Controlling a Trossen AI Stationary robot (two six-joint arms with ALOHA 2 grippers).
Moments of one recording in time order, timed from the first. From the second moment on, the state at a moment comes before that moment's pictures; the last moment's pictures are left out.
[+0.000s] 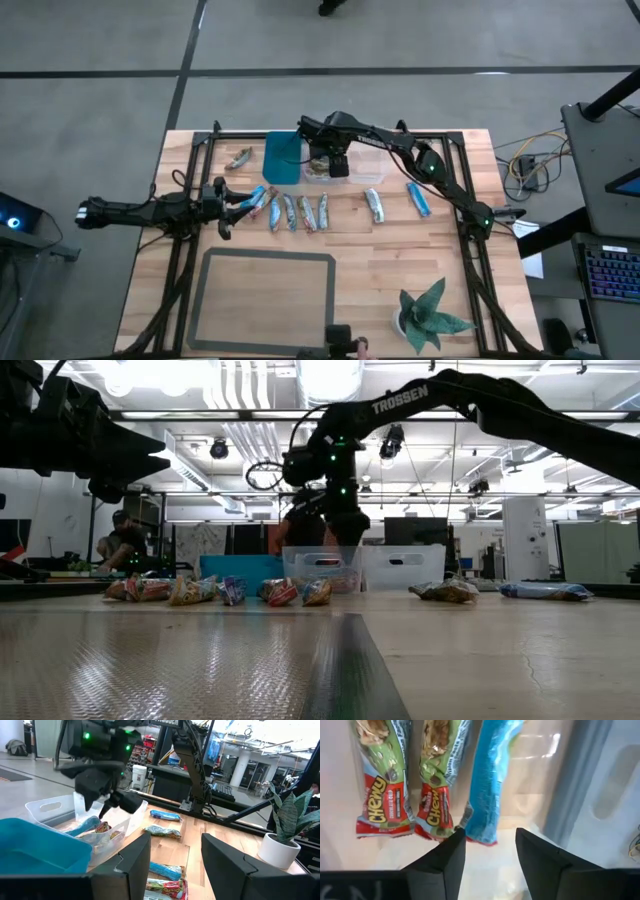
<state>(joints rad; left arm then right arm) -0.07 0.09 0.01 0.05 -0.31 -0.22 -0.43 2.48 2.36 -1.35 0.29 -0.48</state>
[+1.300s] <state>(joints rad) -0.07 0.09 0.01 0.05 -0.31 -0.22 -0.07 2.18 2.36 -1.35 0.34 0.85</state>
